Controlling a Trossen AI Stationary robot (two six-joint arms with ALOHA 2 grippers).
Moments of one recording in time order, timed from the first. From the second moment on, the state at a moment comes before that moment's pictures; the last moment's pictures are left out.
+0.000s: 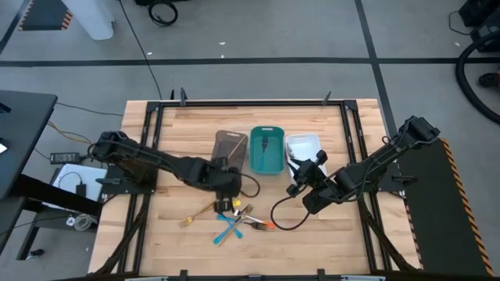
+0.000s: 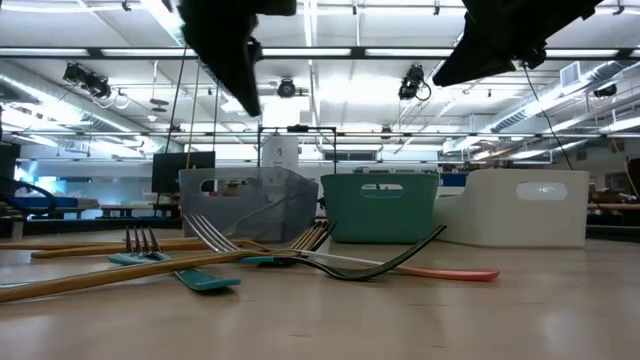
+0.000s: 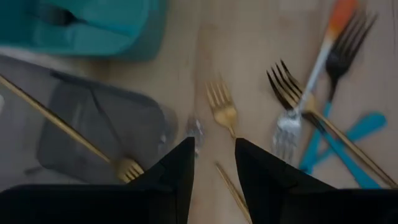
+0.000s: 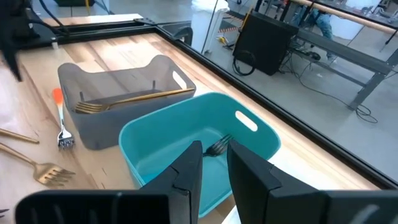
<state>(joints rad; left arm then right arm) -0.27 1.67 1.35 -0.87 -0.26 -0.28 0.52 1.37 0.87 -0.51 1.16 0.80</state>
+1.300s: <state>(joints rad) -0.49 1.65 1.12 -0.99 -0.19 -0.72 0.48 1.37 0.87 -0.43 1.15 0.68</state>
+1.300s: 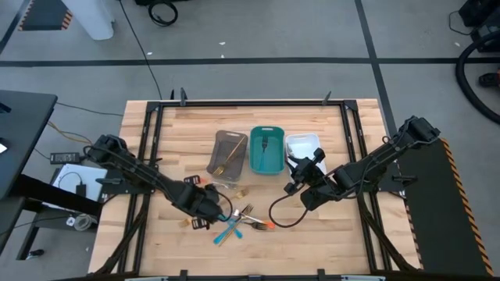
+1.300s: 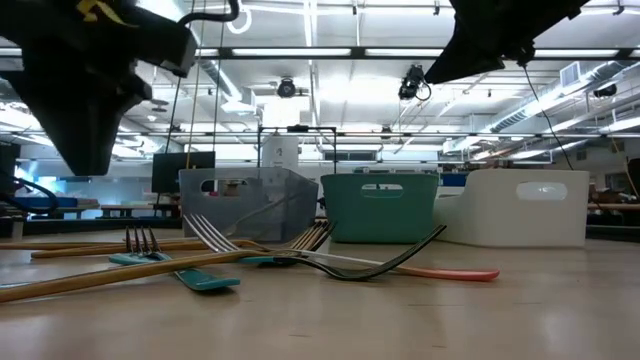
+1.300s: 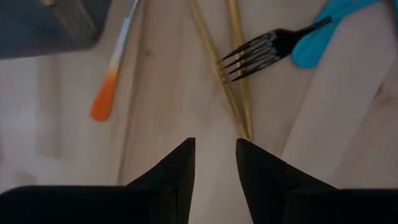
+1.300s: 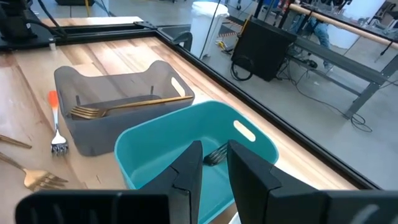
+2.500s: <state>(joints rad) -0.47 1.43 0.66 -0.39 0.02 -1.10 0.47 1.37 0.87 -0.39 1.15 0.62</state>
